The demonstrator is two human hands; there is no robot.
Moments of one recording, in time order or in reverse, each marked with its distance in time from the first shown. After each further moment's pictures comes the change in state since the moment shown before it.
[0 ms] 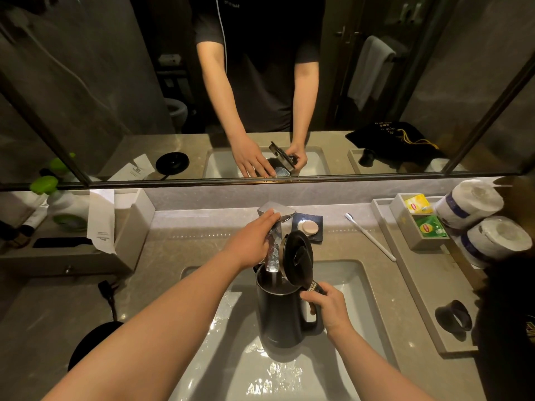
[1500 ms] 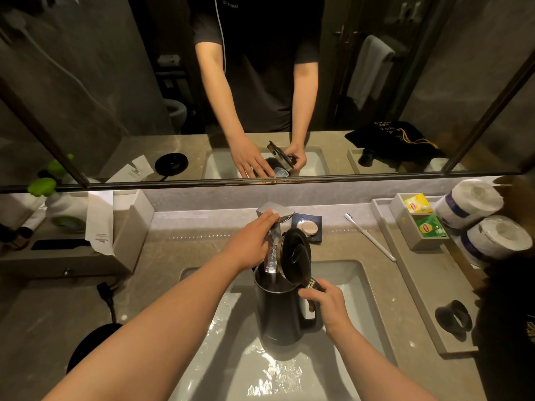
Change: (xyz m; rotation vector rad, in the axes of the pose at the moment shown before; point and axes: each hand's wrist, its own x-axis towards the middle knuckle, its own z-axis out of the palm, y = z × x) left_hand 0.001 -0.001 0.003 0.014 0.018 -0.007; right_hand 0.005 -0.005 0.001 0.014 -0.019 -0.009
